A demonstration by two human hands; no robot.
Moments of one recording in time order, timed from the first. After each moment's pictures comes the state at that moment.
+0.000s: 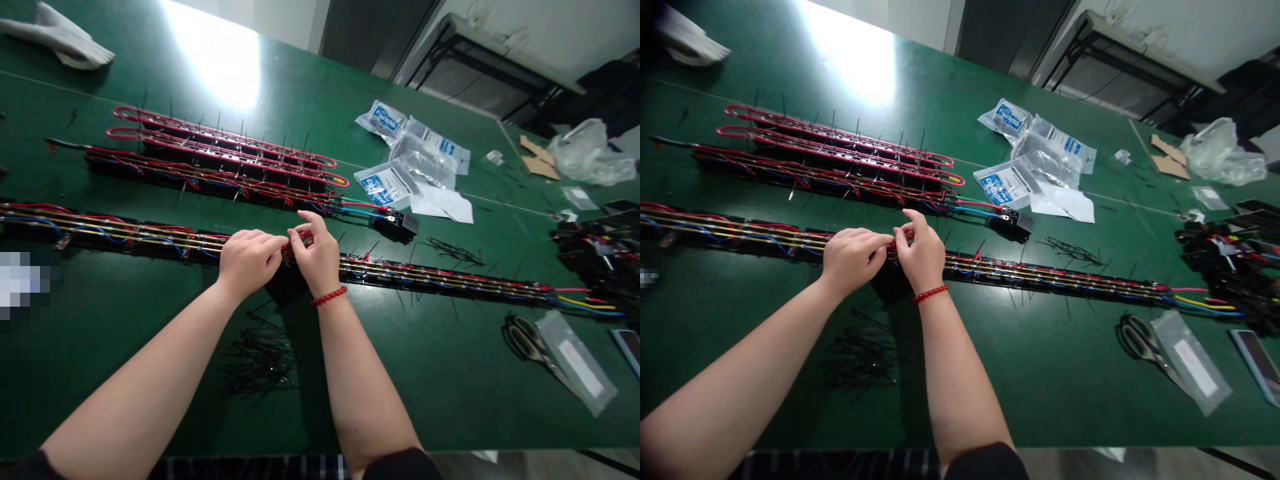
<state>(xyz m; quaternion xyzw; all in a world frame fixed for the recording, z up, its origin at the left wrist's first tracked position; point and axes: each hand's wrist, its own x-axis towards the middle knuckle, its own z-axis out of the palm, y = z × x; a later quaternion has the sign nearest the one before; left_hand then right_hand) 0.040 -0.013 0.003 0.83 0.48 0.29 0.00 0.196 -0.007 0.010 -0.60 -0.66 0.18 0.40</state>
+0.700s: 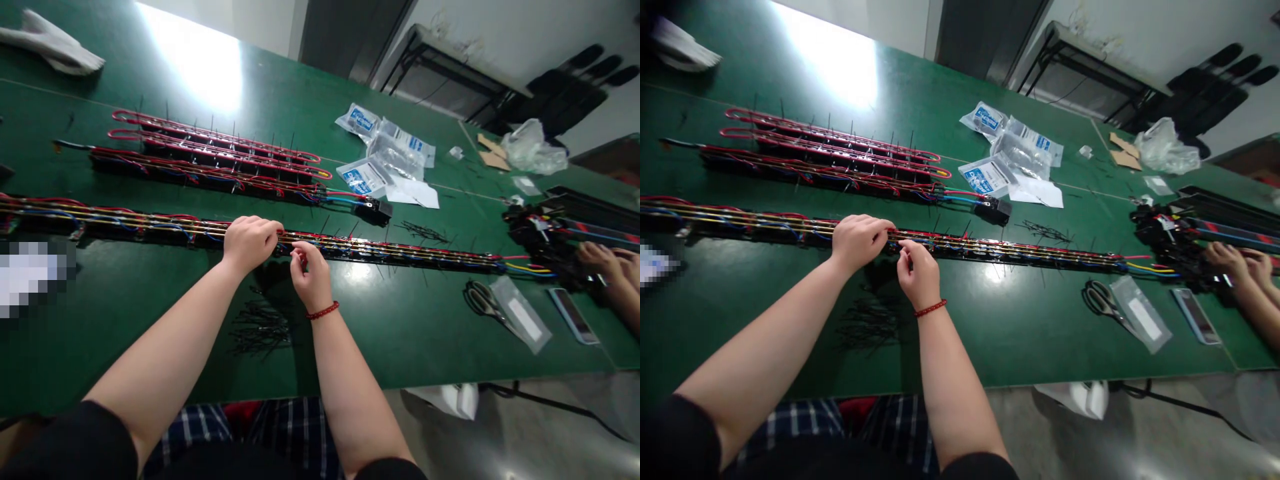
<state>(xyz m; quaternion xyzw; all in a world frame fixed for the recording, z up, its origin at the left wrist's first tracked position) 0.035 -0.012 -0.003 0.83 0.48 0.29 0.01 0.196 -0.091 -0.007 -0.56 -0.68 0.16 0.45</state>
